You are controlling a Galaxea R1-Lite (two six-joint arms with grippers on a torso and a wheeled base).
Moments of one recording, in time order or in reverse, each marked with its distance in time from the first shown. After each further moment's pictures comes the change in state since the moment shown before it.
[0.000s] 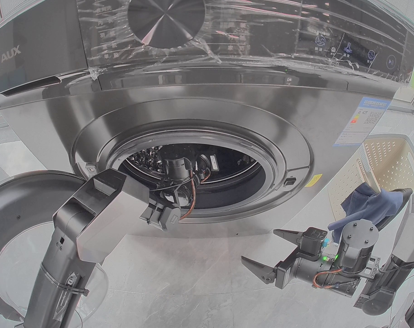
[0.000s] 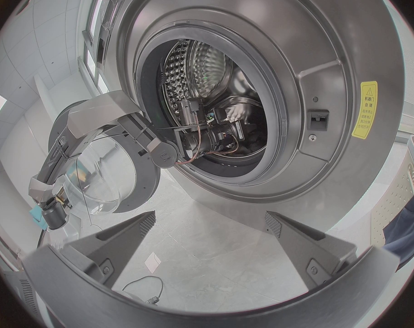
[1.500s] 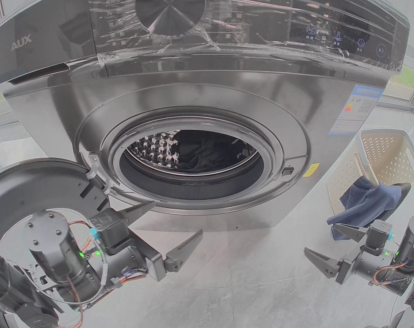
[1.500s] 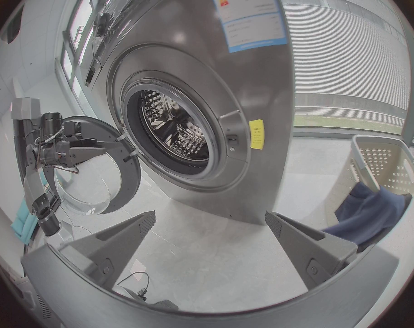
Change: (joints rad) left arm -0.252 -0.976 1.450 -0.271 -0.043 0.153; right arm -0.123 -0.493 0.177 0.315 -0.092 0.007
